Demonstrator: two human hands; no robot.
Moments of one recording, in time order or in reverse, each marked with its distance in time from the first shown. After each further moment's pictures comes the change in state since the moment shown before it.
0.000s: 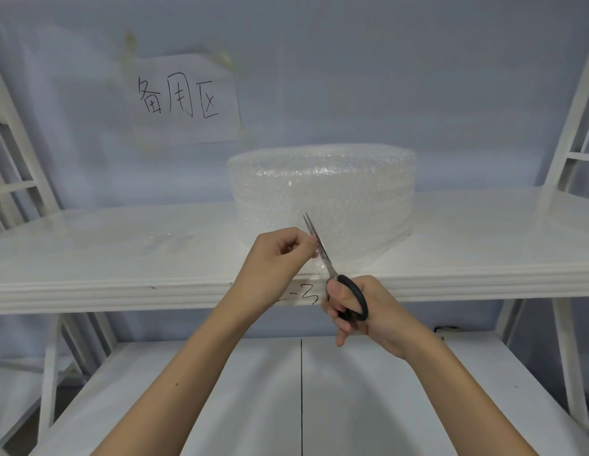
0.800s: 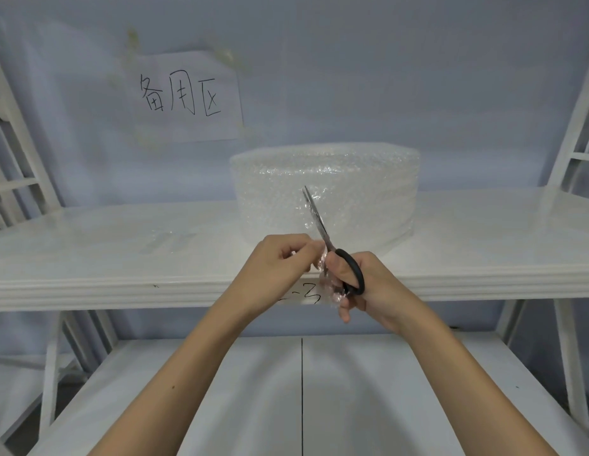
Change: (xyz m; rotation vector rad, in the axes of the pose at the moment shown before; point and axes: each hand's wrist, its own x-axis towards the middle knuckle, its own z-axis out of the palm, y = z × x) left_hand -0.005 0.005 -0.006 0.116 -0.105 0.008; right_hand 0.014 -0.025 0.004 -0.010 0.003 -0.079
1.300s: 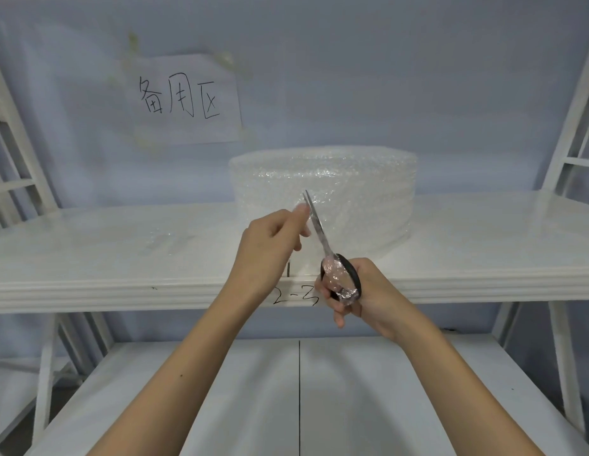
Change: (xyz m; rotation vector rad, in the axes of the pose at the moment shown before) left_hand 0.015 0.007 -0.003 -0.088 0.245 -0.032; right_hand 0.000 0.007 0.001 0.051 0.006 0.013
